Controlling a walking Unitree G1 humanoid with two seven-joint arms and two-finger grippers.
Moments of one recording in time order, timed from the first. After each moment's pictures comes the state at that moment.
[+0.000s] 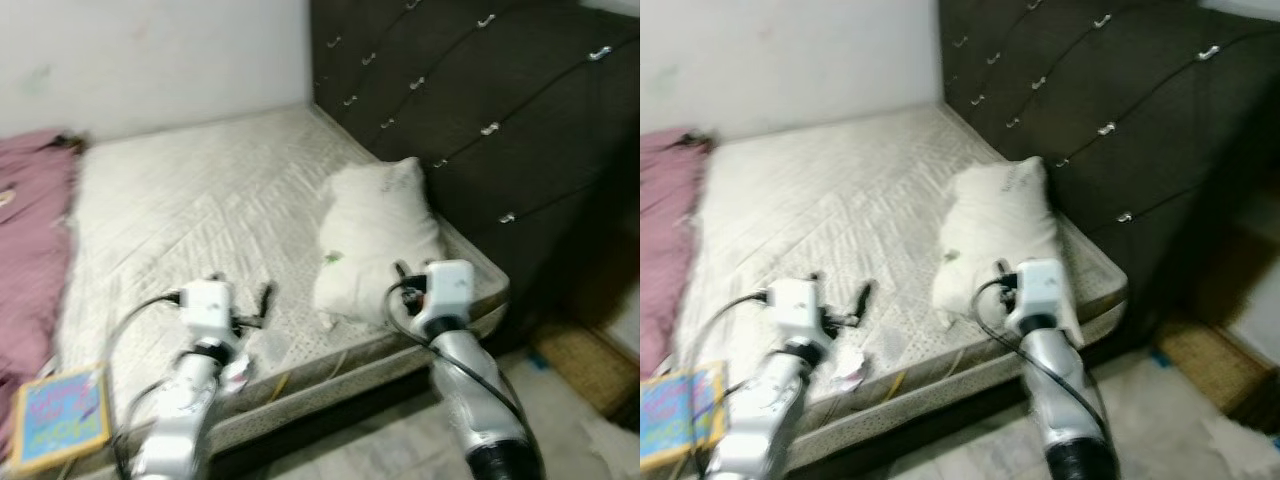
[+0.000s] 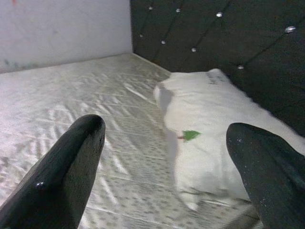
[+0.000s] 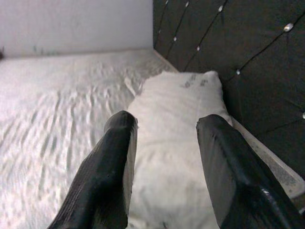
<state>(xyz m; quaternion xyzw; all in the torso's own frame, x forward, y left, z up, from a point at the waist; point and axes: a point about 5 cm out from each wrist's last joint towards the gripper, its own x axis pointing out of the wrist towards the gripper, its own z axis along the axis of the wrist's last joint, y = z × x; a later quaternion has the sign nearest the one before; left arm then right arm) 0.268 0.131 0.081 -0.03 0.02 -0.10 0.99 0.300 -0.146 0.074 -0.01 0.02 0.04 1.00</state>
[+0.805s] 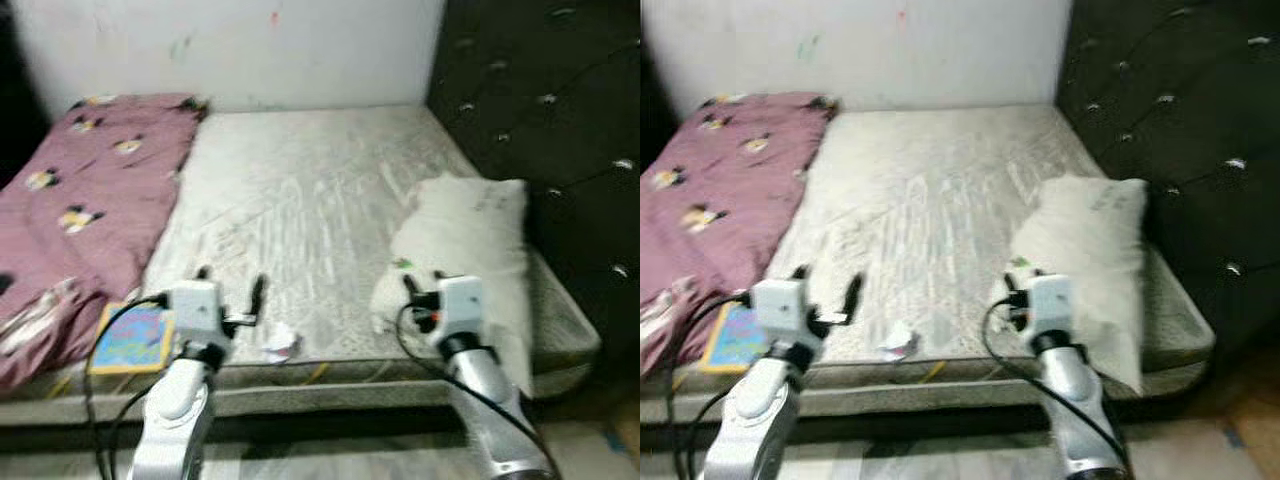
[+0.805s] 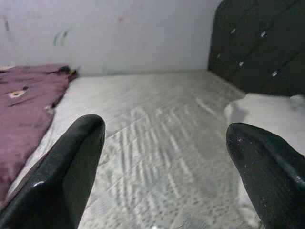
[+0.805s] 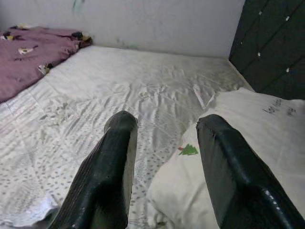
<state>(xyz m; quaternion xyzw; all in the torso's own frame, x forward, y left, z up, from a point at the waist) 0.259 0.142 0.102 -0.02 -0.03 -0.08 1.00 0.283 -0.152 0.078 -0.03 0.01 0.07 1.00</state>
